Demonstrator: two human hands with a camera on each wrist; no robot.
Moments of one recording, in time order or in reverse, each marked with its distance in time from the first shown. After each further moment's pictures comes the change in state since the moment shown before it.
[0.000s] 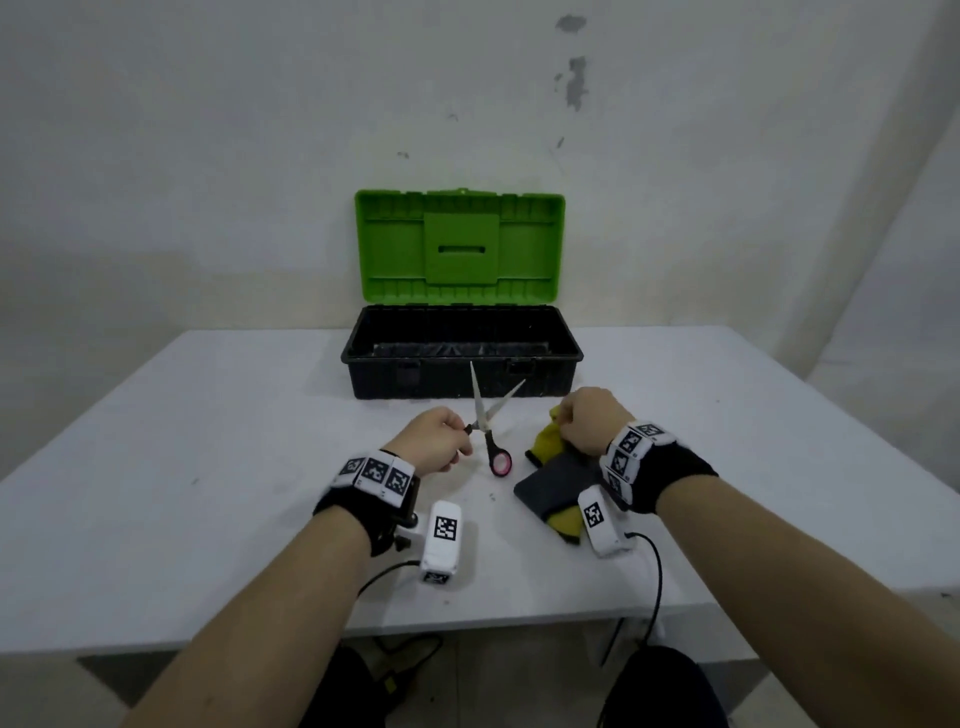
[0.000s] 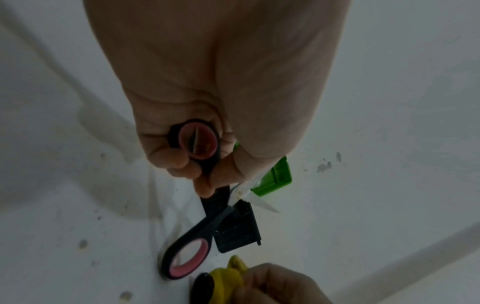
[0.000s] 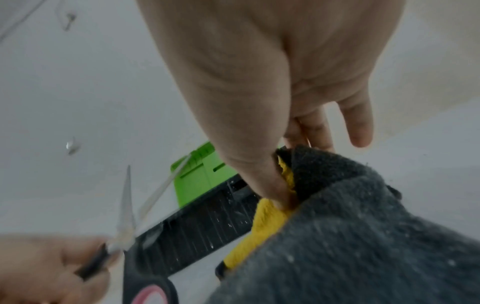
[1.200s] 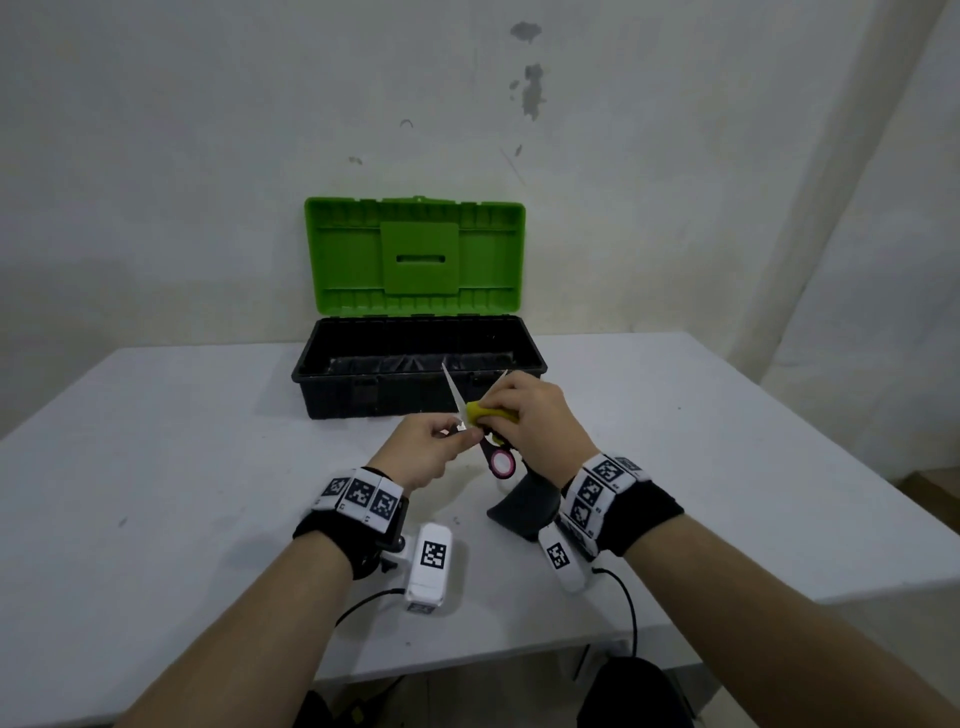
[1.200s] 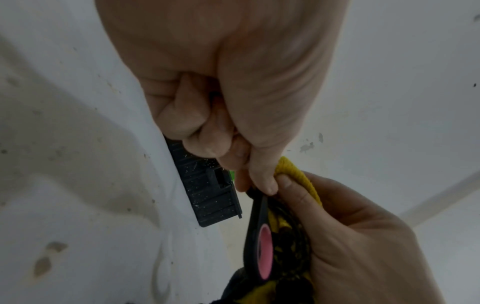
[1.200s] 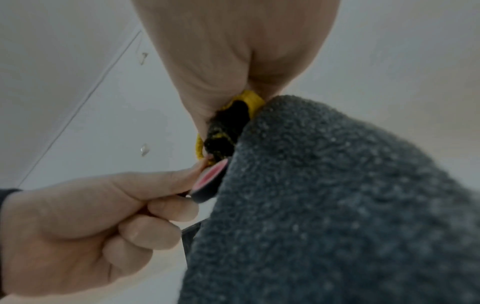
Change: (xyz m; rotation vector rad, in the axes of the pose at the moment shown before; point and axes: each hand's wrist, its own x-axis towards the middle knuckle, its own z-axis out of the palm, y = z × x) left_hand 0.015 0.015 0.023 -0.055 -0.081 0.284; right_hand -0.031 -0.030 -0.014 0.457 0.457 -0.600
